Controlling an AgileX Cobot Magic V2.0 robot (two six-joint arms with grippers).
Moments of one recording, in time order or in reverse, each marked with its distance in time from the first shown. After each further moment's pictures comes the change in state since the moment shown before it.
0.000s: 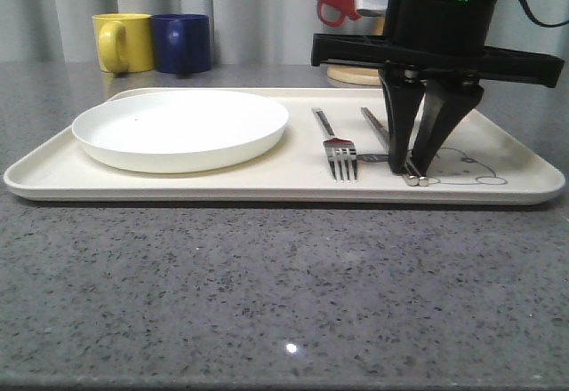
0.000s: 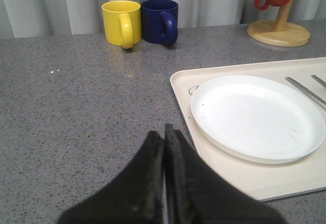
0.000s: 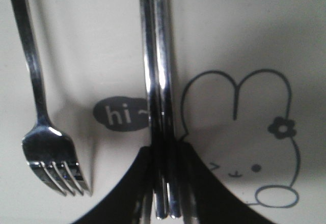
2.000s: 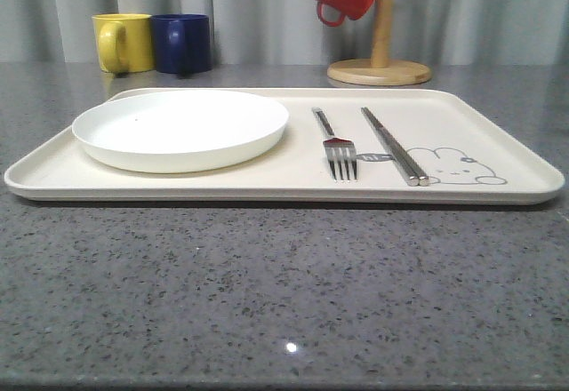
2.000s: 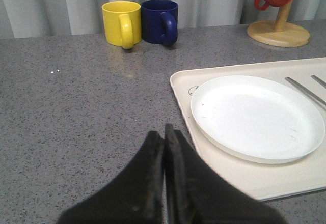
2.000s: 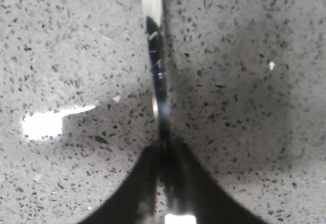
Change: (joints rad) left arm 0.000 0.000 0.000 0.000 0.000 0.000; right arm -0.626 0.029 -0.005 -0.072 -0.054 -0.480
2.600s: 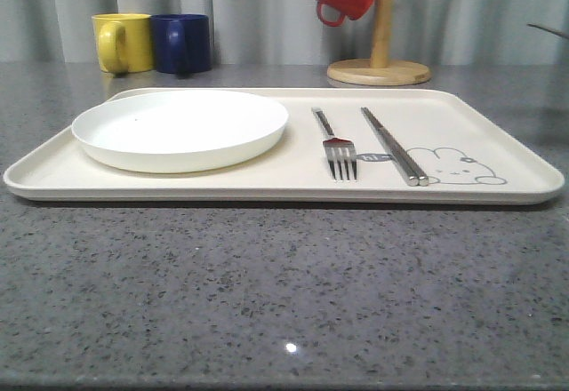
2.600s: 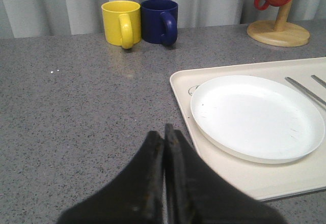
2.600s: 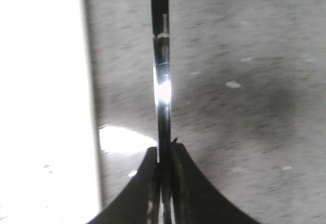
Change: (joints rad) left arm 0.000 0.000 0.000 0.000 0.000 0.000; right arm 0.265 -0.225 0.003 0.000 0.058 0.118
